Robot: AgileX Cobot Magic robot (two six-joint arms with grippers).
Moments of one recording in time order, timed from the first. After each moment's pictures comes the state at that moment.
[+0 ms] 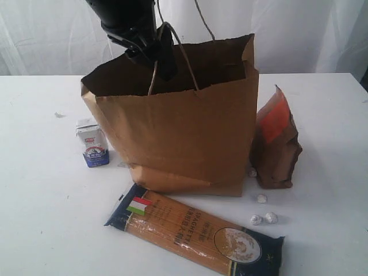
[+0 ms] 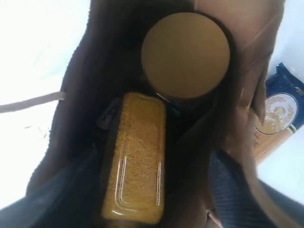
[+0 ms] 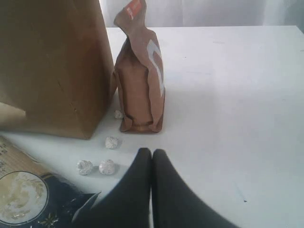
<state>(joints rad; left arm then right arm) -0.65 1.75 -1.95 -0.22 1.32 0.58 0.19 0.01 0.00 0.09 0.36 0.03</state>
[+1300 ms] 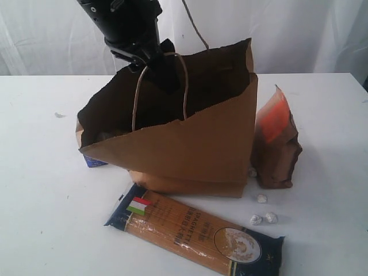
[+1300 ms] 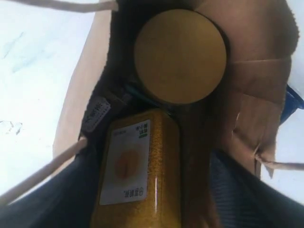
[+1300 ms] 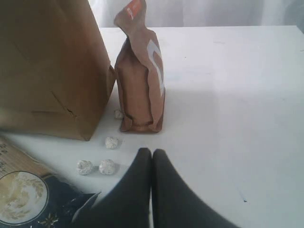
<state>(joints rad) -0.65 1.75 -1.90 -0.27 1.32 0.56 0.19 0.01 0.00 0.09 0.36 0.03</state>
